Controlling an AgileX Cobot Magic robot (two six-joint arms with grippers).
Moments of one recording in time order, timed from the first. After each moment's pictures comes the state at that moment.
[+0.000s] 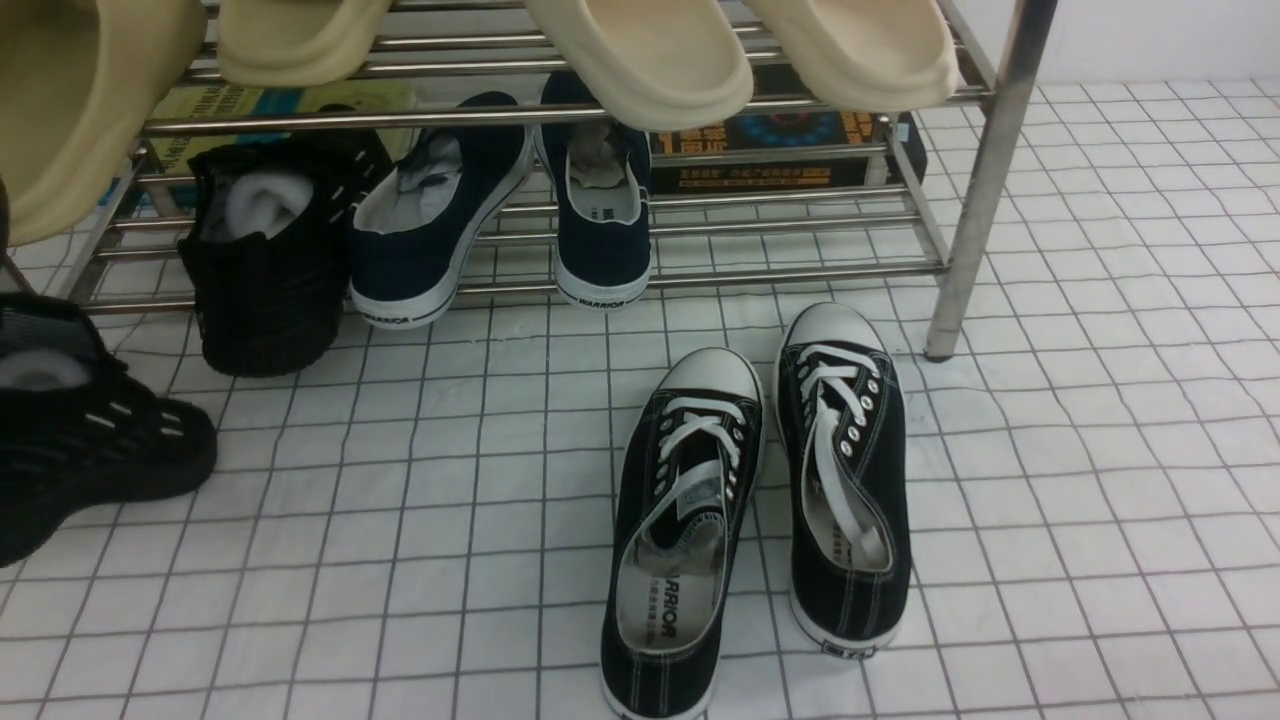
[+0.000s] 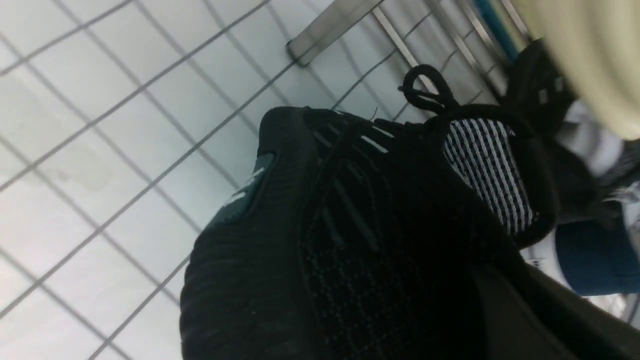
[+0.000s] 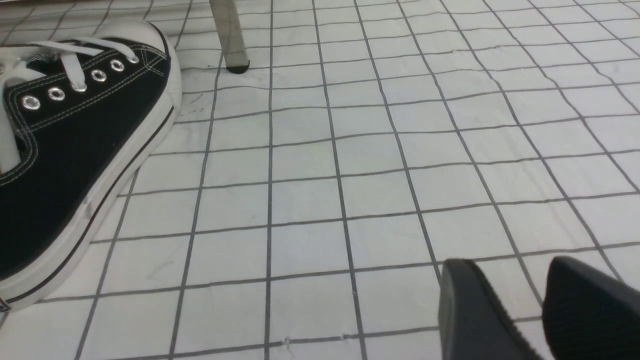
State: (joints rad) right arm -0.03 -0.01 0.01 0.06 0.40 0.04; left arm 0.44 1.03 -0.79 -0.45 0.60 -0.25
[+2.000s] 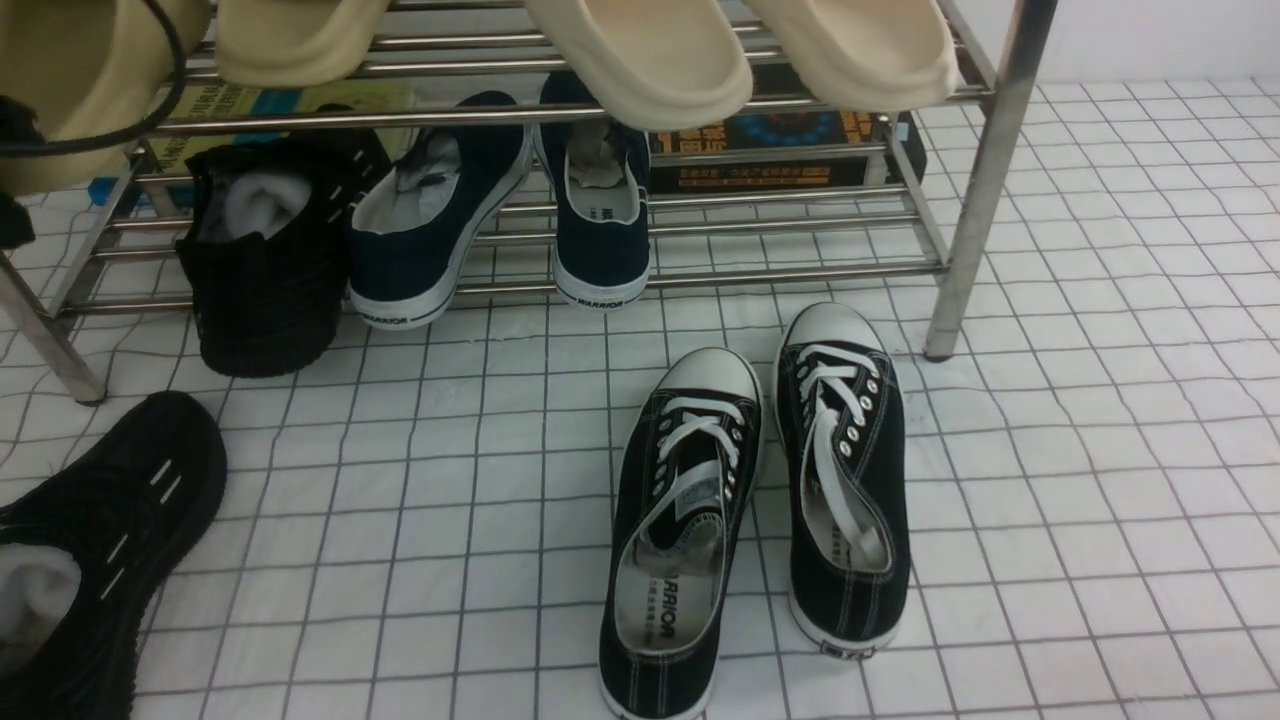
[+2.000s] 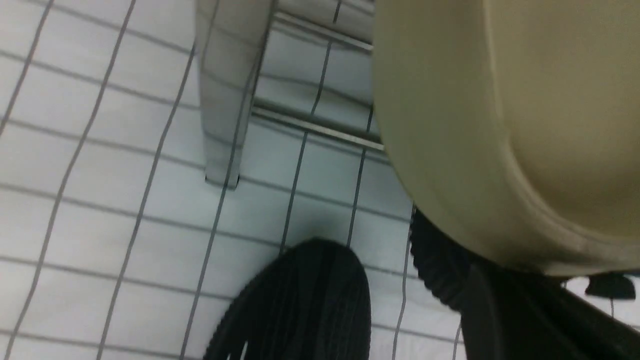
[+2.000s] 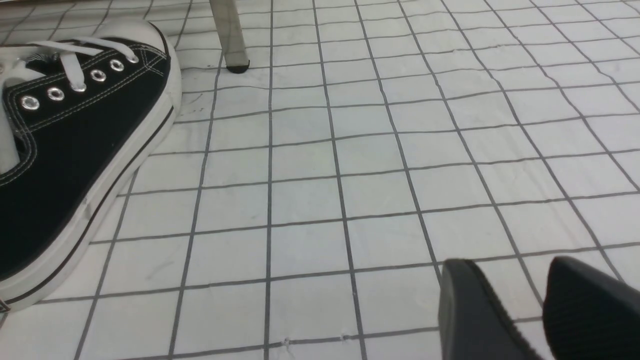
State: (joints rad) right arm -0.03 -0.01 0.01 0.06 0.40 0.04; left arm 0.32 1.53 -1.37 -0.36 0.81 0.19
